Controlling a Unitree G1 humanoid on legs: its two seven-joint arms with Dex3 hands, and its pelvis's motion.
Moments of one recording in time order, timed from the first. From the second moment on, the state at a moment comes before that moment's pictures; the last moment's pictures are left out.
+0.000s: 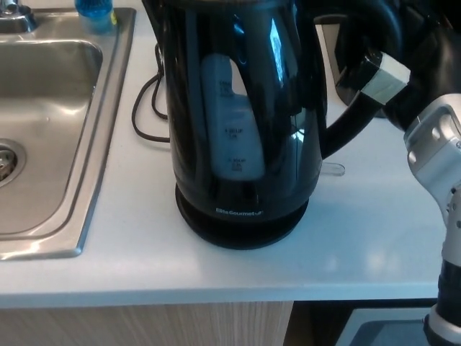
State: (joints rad) left_arm 0.37 0.16 0.49 0.99 -0.28 -0.41 0.09; right_arm -0.67 0.01 -0.21 -0.22 0.45 0.82 -0.37
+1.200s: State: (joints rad) left_arm 0.37 0.16 0.48 1.00 -0.28 -0.41 0.09; right_arm -0.43 -0.06 0.00 -0.26 0.30 0.38 -0.09
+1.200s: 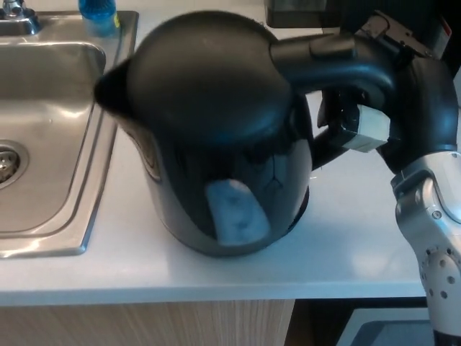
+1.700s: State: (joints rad) left_arm 0.38 0.16 0.48 0.99 -0.28 -0.41 0.08; right_arm -0.55 -0.08 -0.09 -0.14 0.26 0.42 -0.13
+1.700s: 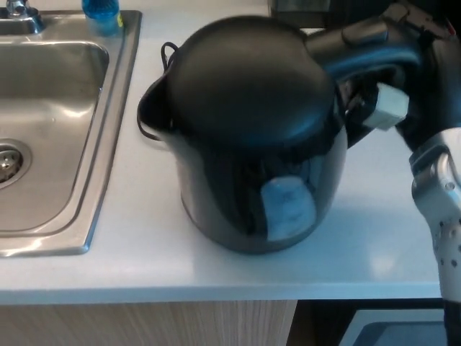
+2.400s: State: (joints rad) left_arm 0.39 0.16 0.47 1.03 -0.28 -0.41 0.07; right_arm -0.64 0.03 -0.11 -0.14 0.26 0.53 -0.17
